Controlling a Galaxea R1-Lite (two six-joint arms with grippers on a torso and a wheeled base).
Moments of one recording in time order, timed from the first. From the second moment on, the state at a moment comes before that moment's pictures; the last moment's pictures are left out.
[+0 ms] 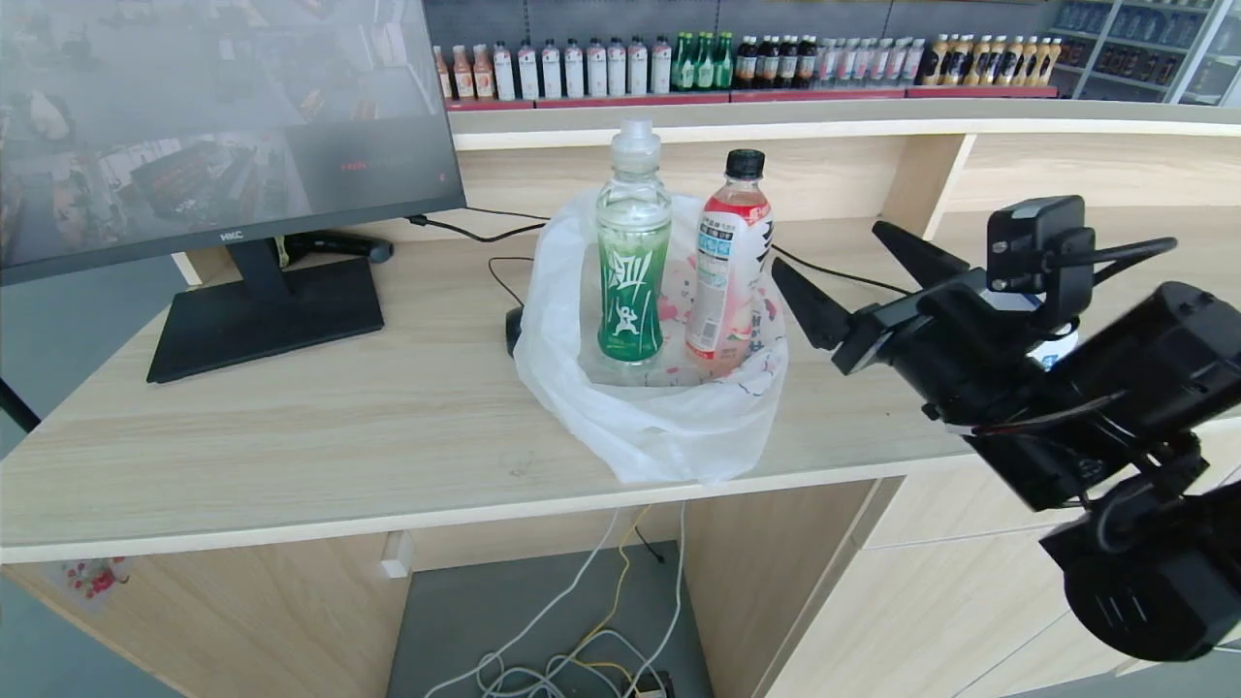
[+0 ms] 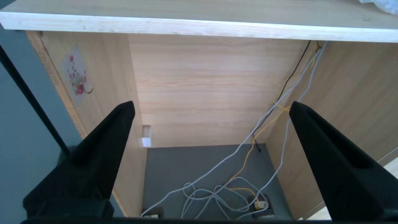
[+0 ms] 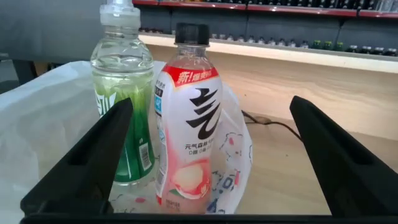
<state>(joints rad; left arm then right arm) 0.00 0.00 0.00 0.00 0.00 0.00 0.46 1.79 -0.64 -1.57 0.03 -0.15</state>
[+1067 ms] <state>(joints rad) 0.00 0.00 0.00 0.00 0.00 0.00 0.44 0.43 -0.08 -0.15 -0.12 -0.18</state>
